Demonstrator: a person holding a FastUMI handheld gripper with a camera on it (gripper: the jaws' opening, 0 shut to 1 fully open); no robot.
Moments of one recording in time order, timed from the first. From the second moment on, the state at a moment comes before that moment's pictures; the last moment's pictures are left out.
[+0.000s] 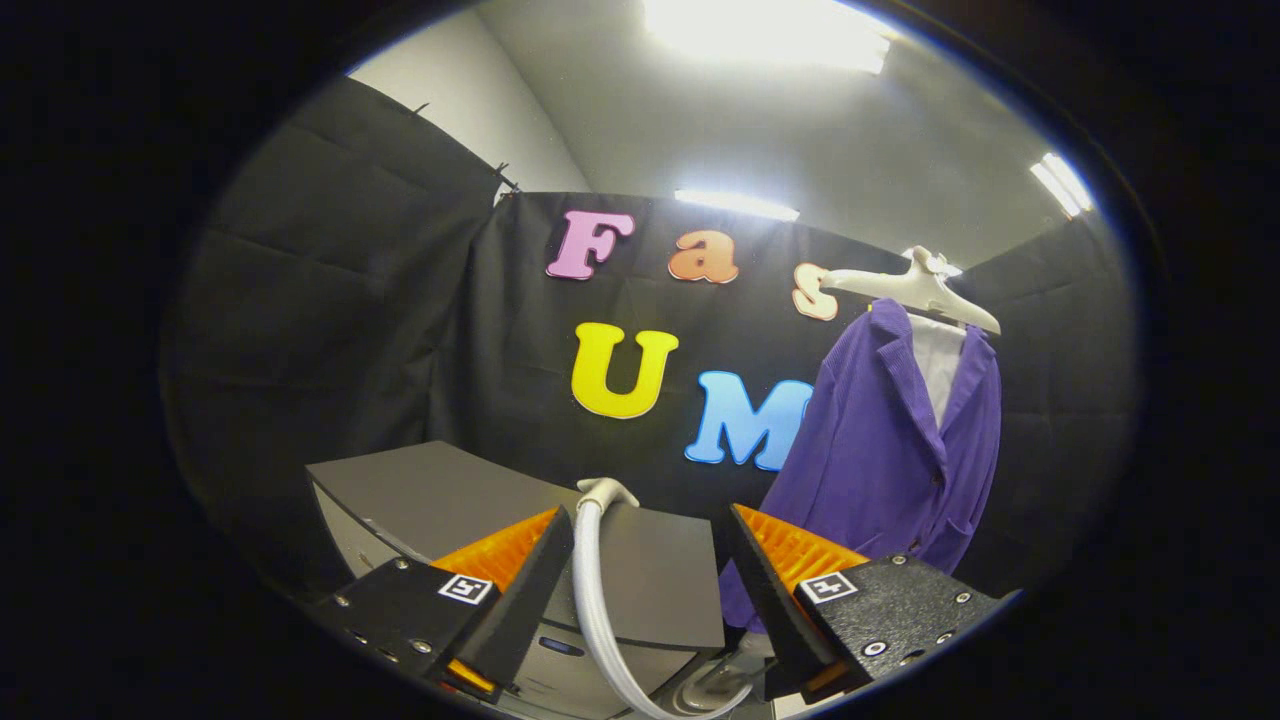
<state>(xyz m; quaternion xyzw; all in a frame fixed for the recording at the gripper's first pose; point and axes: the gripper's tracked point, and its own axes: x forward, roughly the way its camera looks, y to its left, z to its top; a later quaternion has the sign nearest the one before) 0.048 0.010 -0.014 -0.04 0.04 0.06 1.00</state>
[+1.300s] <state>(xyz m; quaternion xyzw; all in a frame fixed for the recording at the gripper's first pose) 0.194 0.001 -0.005 0.10 0.13 0.05 0.99</state>
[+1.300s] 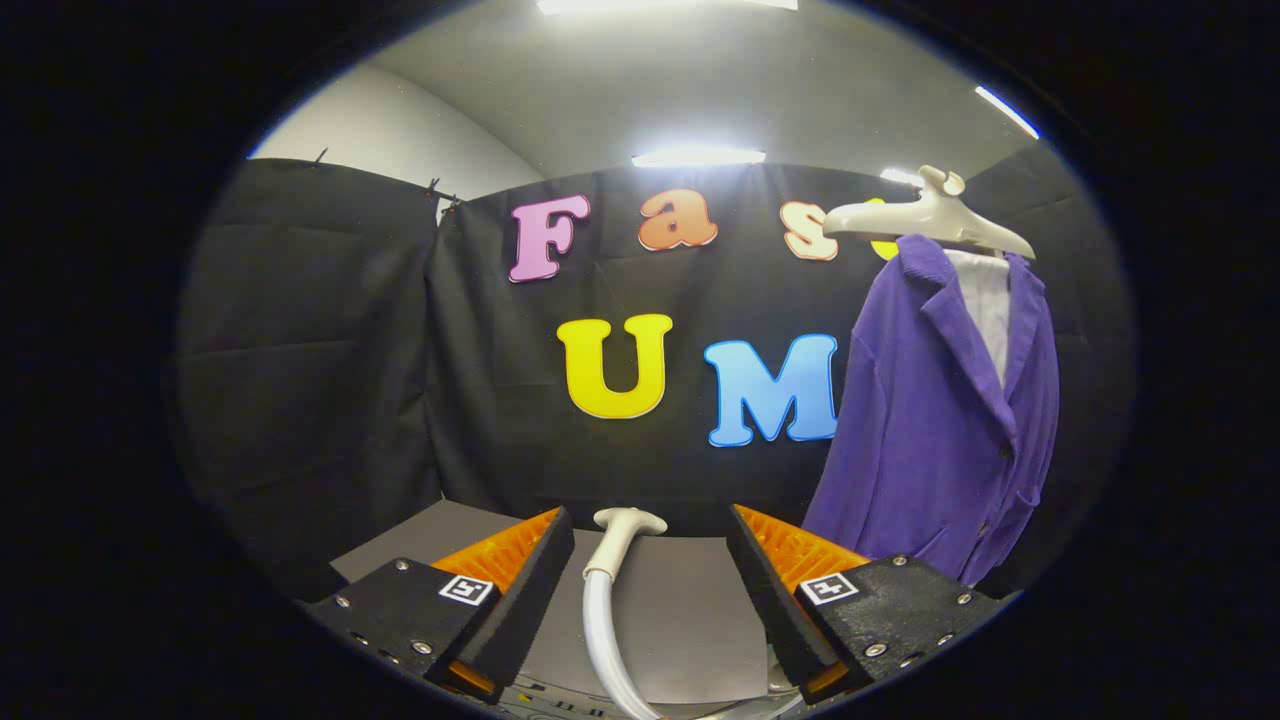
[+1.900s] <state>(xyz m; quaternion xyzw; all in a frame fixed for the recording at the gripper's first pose) 0.310 0.053 -0.113 0.23 0.36 0.00 0.90</state>
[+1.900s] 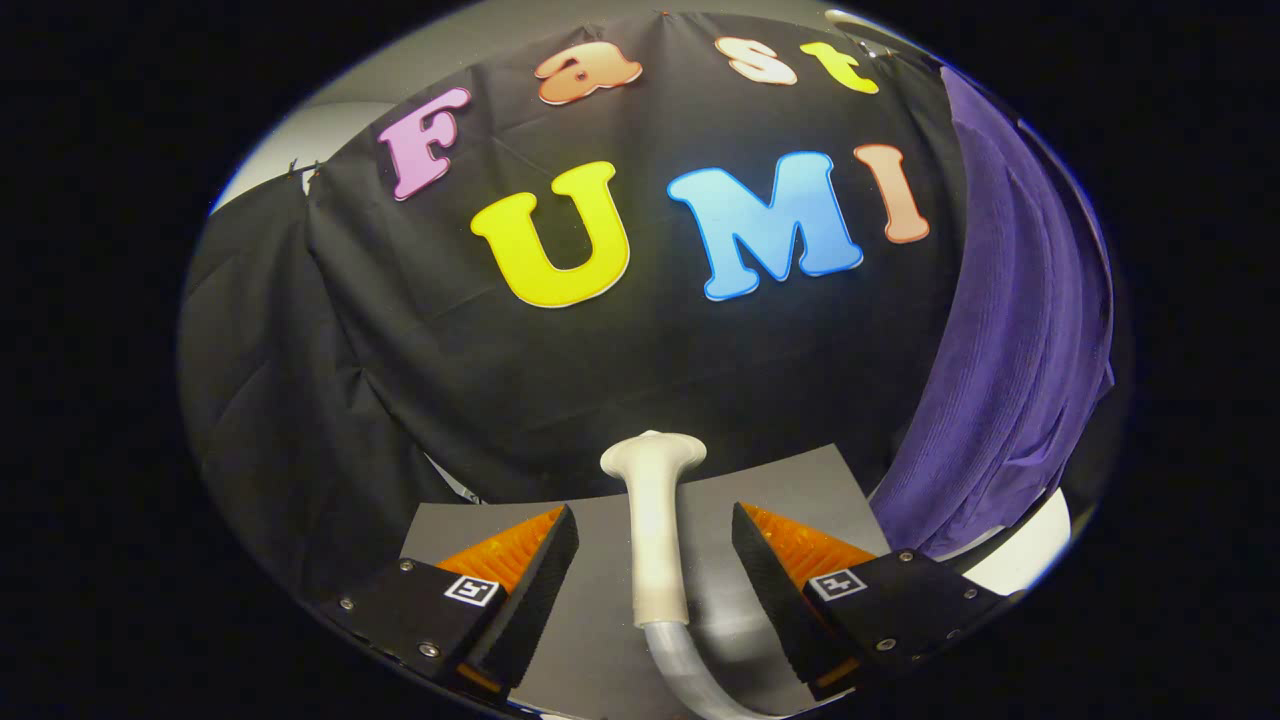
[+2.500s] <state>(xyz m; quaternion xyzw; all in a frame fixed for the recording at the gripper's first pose) 0.351 0.084 -0.195 0.25 0.47 -0.02 0.84</state>
